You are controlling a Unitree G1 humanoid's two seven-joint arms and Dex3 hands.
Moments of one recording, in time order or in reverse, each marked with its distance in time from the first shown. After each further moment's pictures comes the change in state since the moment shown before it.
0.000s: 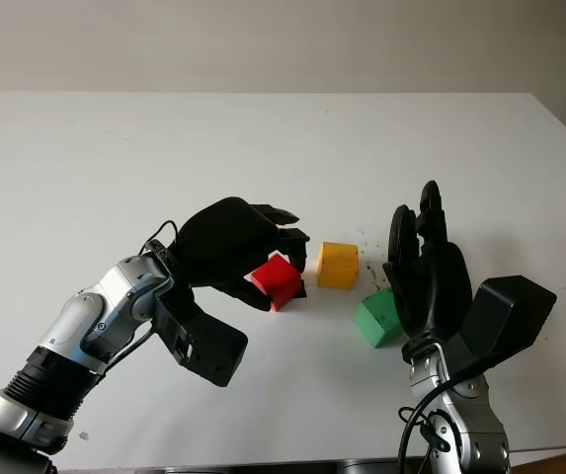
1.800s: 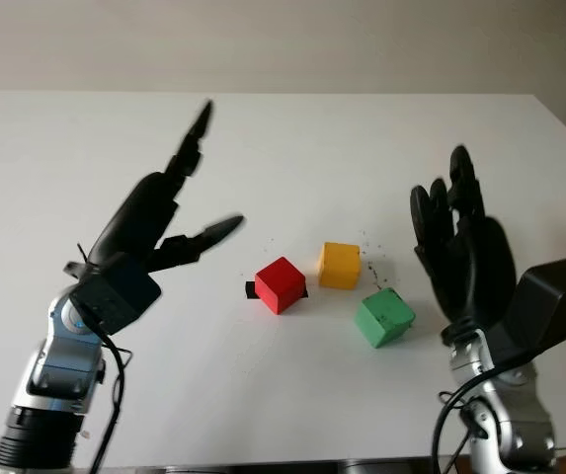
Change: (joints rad) left arm 0.256 -0.205 0.397 -0.065 -0.758 0.221 0.040; right arm -0.094 -0.219 -0.122 -0.141 -0.062 0.077 0.136
